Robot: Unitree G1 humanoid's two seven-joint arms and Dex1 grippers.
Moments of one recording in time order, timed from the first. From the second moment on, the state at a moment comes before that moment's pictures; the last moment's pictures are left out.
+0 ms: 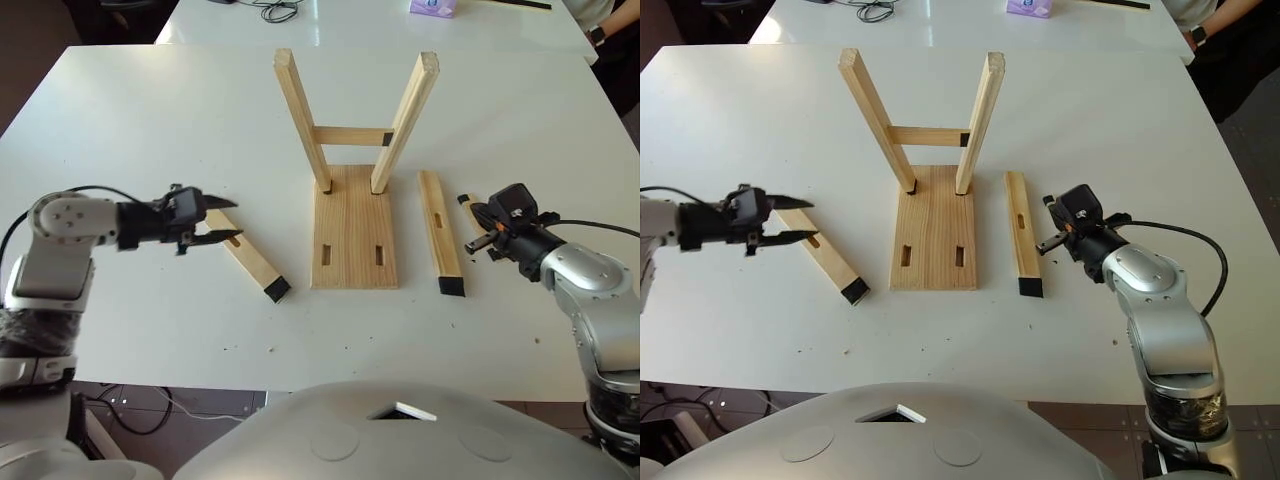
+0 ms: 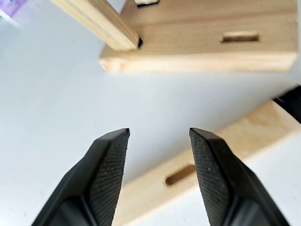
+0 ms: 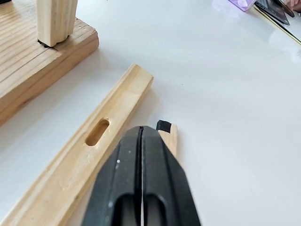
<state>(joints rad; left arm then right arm) -0.06 0.96 0.08 0.07 -0.19 -0.03 -1.30 0.14 -0.57 -0.06 -0.72 0.09 0.98 0.43</state>
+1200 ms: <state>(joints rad) -0.46 0.75 -0.15 0.80 0.21 -0.35 -0.79 0.13 -0.60 -0.04 -0.65 0.12 0.91 0.46</state>
